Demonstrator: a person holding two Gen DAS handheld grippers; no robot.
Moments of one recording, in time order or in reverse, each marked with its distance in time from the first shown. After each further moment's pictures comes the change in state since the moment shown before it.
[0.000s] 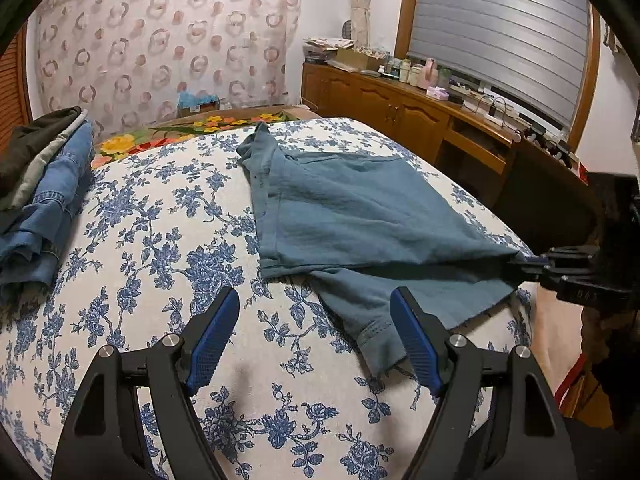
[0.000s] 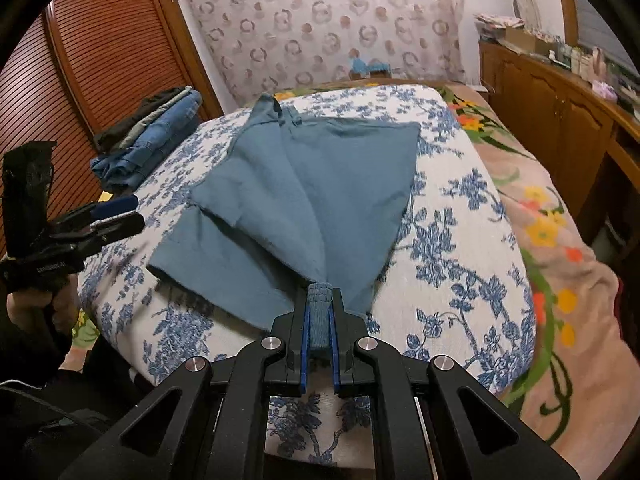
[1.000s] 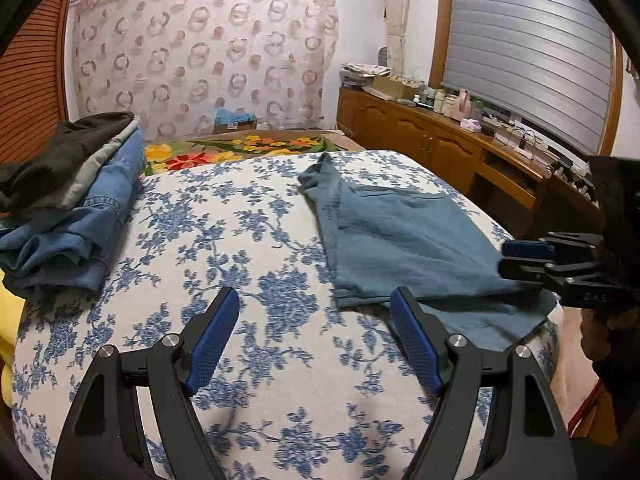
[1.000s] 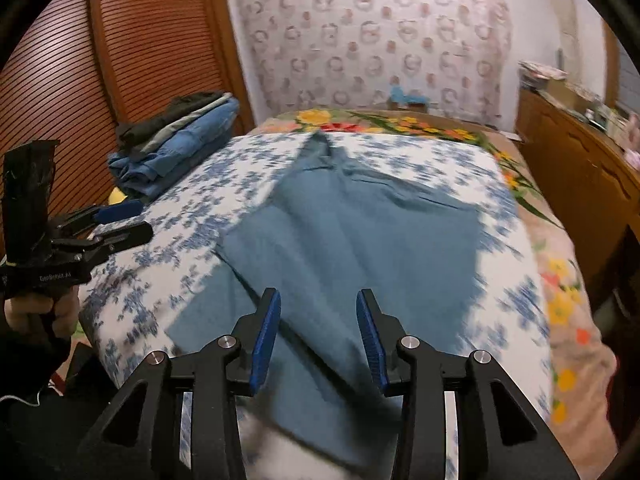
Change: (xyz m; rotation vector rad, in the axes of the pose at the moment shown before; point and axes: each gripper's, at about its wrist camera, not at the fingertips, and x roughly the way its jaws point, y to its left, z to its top) left arm -0.013 0.046 0.007 -0.073 -0.089 0.098; right arm 0.030 0.044 0.051 -0.198 -0.052 0.040
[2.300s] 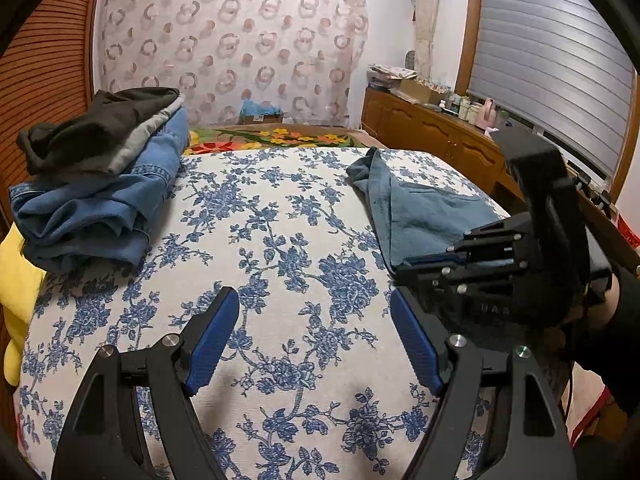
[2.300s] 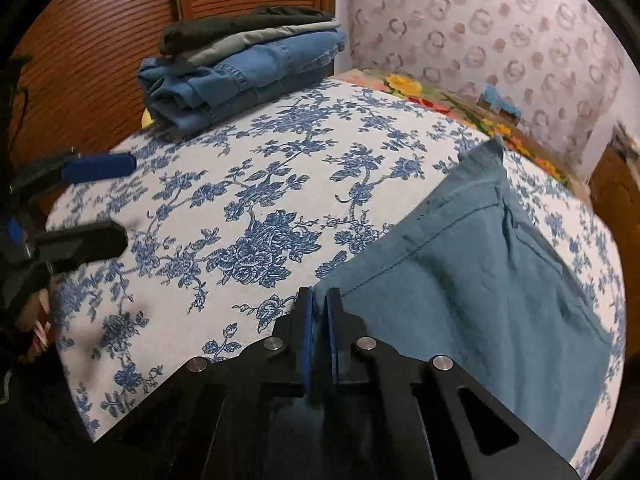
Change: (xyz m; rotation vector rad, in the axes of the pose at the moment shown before) left arm -0.007 0.039 -0.014 -0.063 0.008 0.050; right arm 0.148 0.064 0.057 -0.293 0.177 0.120
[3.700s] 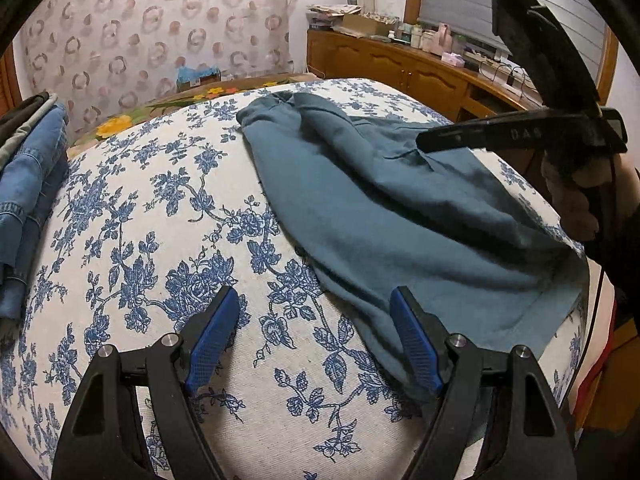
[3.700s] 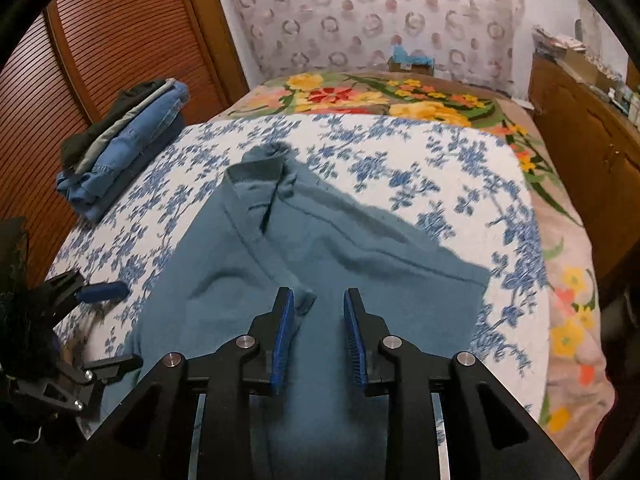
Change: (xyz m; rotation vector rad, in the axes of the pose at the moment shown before) left arm 0.087 -0.083 0.011 0.177 0.206 -0.099; right arm -0.047 -0.145 -0.032 0.337 -0.030 -0.058
